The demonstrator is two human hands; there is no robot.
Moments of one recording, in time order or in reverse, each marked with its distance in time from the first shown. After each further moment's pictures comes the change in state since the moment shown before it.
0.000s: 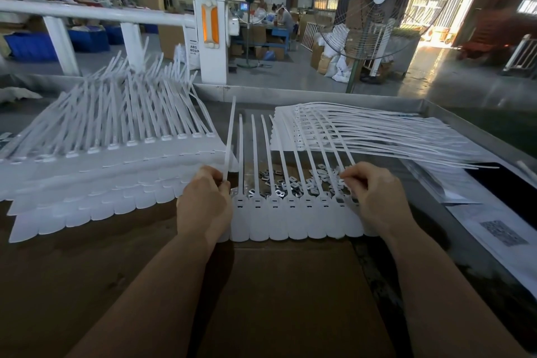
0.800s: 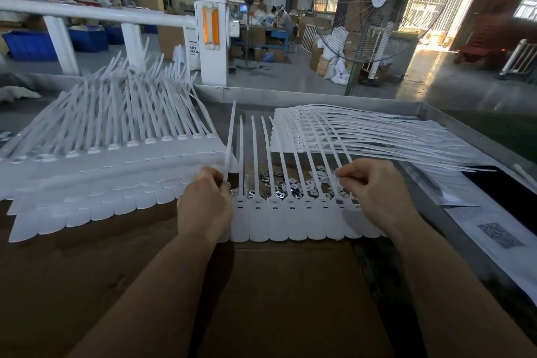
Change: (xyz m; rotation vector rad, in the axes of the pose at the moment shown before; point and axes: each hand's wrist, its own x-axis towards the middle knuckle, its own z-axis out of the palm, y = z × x) left_hand 0.001 -0.001 -0.001 0.006 -0.016 -0.006; right_hand 0.008 -0.010 -0.008 0.129 -0.081 0.095
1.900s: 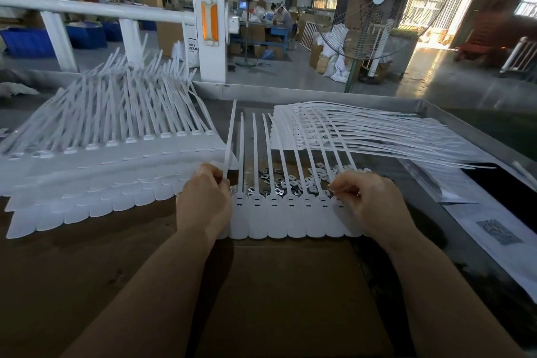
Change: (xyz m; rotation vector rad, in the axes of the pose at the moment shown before) left_hand -0.001 0.002 0.000 -0.005 -0.006 -0.007; right_hand -0.019 0.010 0.002 -0.242 -0.030 -0.300
